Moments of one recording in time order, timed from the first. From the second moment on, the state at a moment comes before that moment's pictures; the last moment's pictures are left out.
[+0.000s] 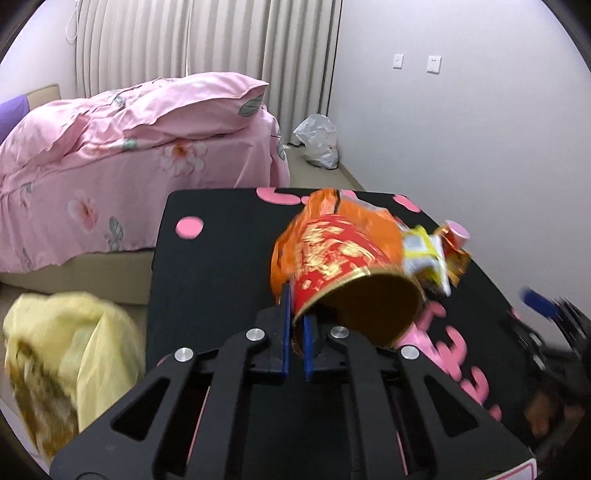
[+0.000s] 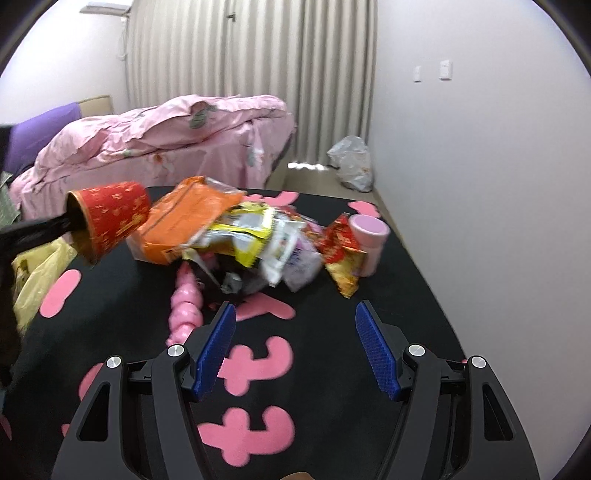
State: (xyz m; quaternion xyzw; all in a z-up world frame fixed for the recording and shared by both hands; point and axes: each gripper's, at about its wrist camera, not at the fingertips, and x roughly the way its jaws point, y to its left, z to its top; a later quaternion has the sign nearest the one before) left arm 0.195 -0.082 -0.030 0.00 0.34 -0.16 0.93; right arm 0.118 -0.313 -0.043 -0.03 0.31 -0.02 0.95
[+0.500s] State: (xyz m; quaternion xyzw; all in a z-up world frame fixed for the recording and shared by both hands) left arm 0.112 -0.036 -0.039 -0.05 0.35 -0.19 0.92; right arm 0.188 -0.249 -0.024 -0.07 0.31 0.06 0.95
